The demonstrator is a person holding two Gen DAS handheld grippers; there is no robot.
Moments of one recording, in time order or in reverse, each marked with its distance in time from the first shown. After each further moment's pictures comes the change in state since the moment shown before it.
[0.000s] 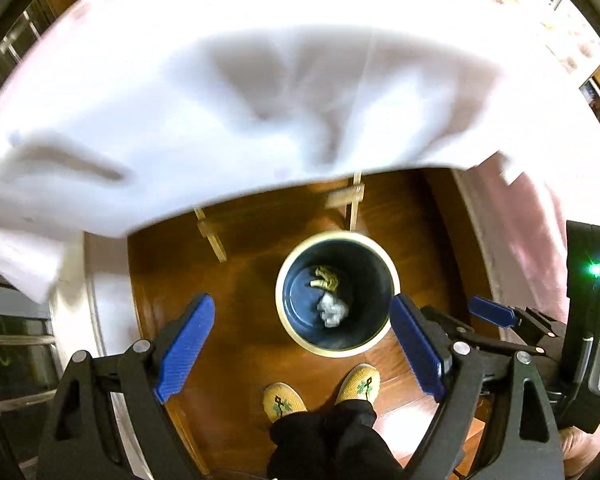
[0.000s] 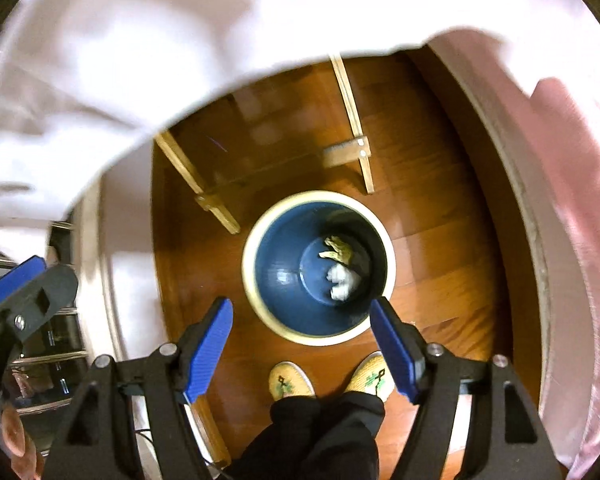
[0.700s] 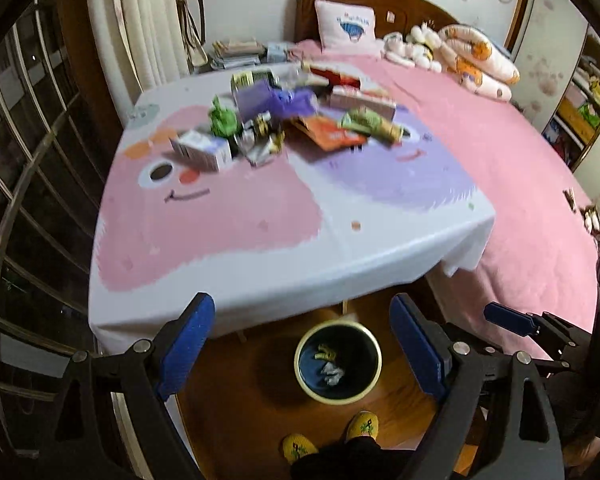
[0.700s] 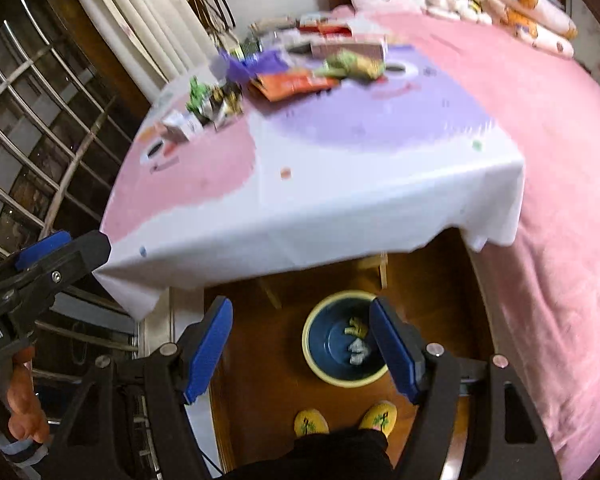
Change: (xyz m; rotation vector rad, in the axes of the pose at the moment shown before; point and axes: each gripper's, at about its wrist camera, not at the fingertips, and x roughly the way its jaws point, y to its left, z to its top) left arm -0.209 0.034 0.058 0.046 -0.296 -0.042; right arm -0.209 0.110 0.021 -0.099 -0.315 -0.003
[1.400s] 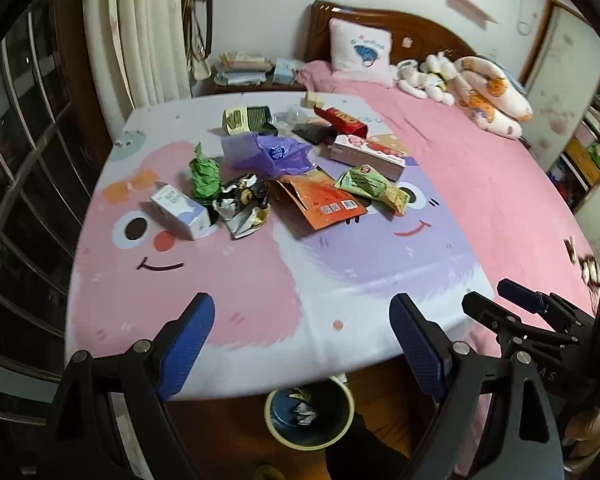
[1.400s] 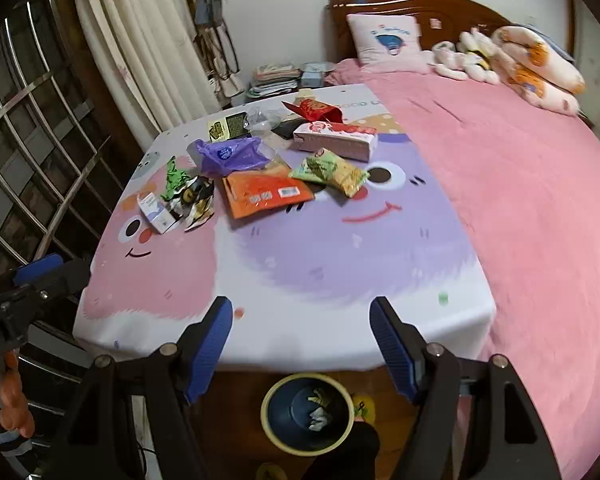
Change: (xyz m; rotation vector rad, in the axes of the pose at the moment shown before) left arm 0.055 -0.017 0.105 -0.115 -0.021 -0.012; right arm 0.015 -0.048 0.135 -0.127 -0.100 -0.011
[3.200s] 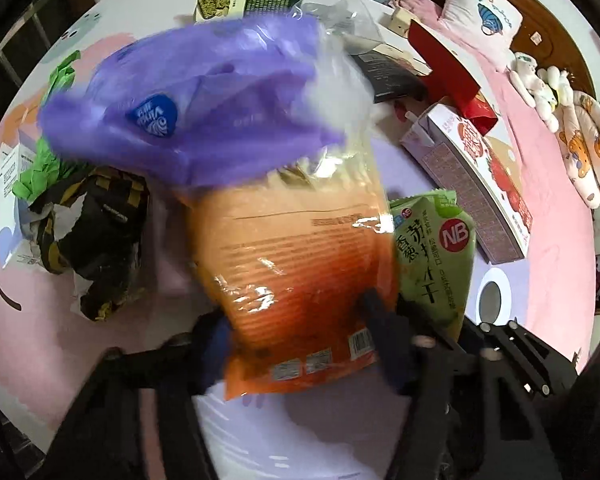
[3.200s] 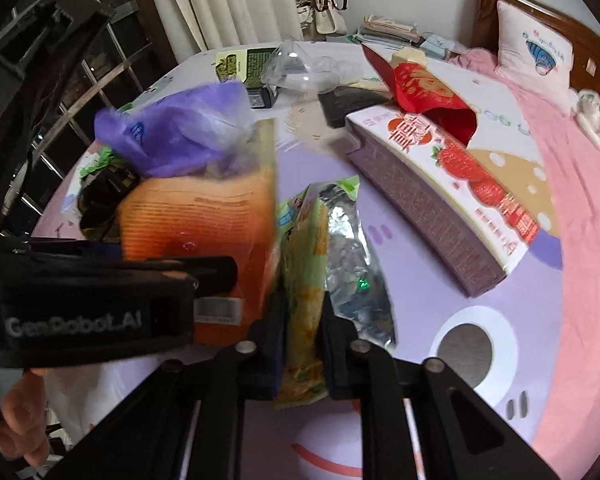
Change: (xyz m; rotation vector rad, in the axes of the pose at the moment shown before) left arm 0.273 -0.036 0.112 -0.387 0.296 0.091; right arm 0.227 -0.021 0.126 -0.373 0.200 0.227
